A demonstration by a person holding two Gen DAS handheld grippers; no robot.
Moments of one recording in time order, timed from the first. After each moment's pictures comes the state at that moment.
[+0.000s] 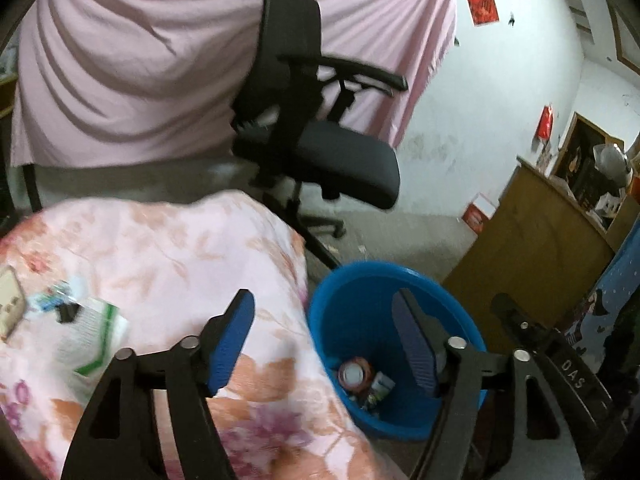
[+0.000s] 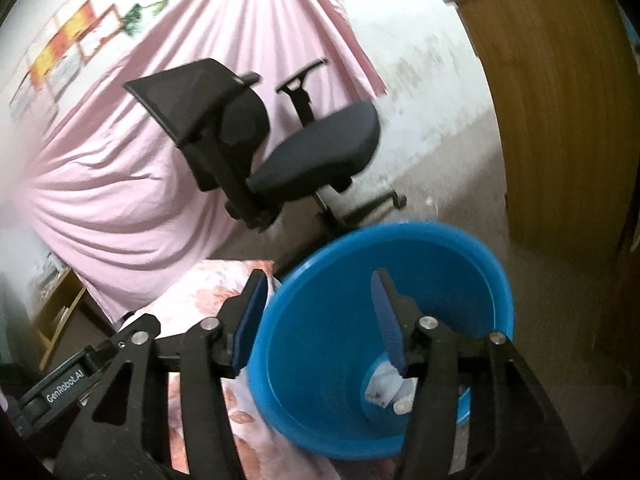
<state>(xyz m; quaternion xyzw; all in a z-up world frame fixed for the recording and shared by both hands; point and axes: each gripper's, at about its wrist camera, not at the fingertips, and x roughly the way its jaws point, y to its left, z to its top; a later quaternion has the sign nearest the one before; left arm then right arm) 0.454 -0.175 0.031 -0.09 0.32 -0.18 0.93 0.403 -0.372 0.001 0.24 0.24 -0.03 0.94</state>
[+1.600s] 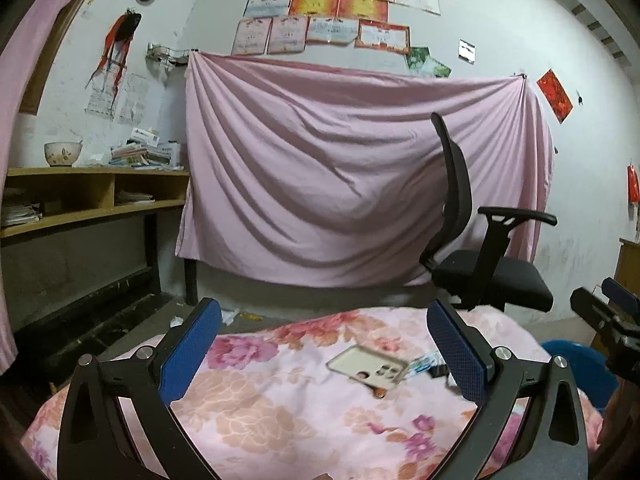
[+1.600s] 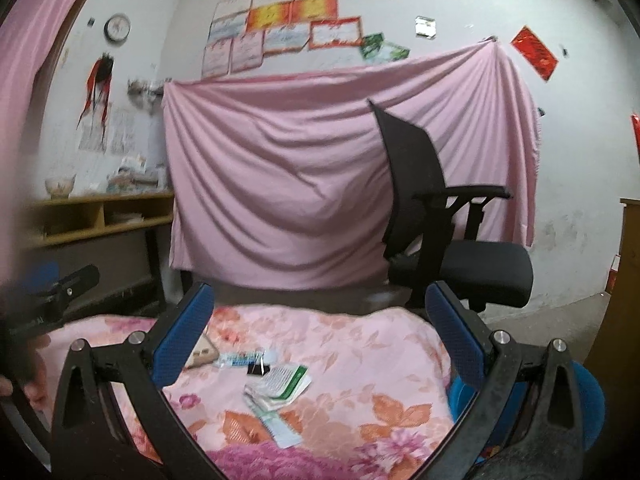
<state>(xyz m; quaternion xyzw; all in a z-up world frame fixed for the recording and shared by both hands) 0.320 0.082 0.024 -0.05 0.10 0.07 0.99 0.374 -0.126 0.035 -0.02 0.09 0.16 0.98</state>
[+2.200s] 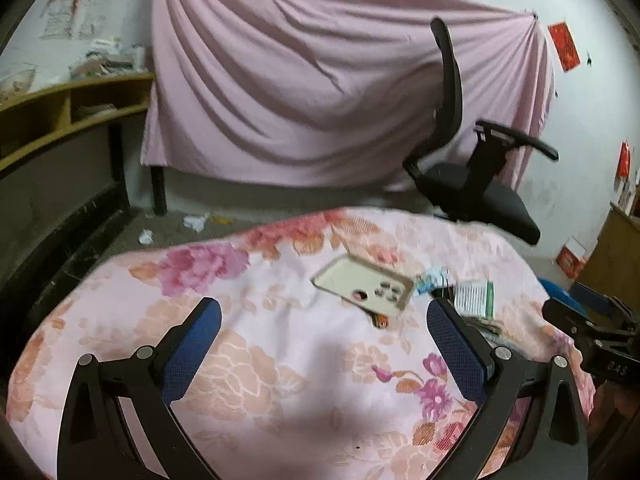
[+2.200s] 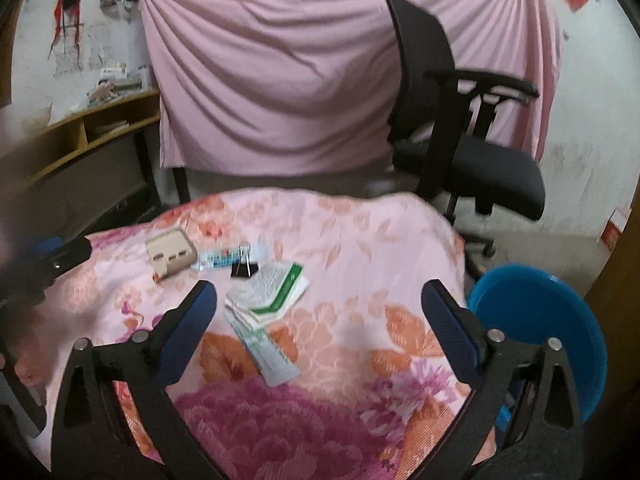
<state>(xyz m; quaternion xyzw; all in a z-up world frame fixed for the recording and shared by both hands) 0.384 0.094 -0.017 -0.08 0.29 0.00 0.95 0.428 -0.117 -0.010 -0.04 0.31 0.15 0.94</state>
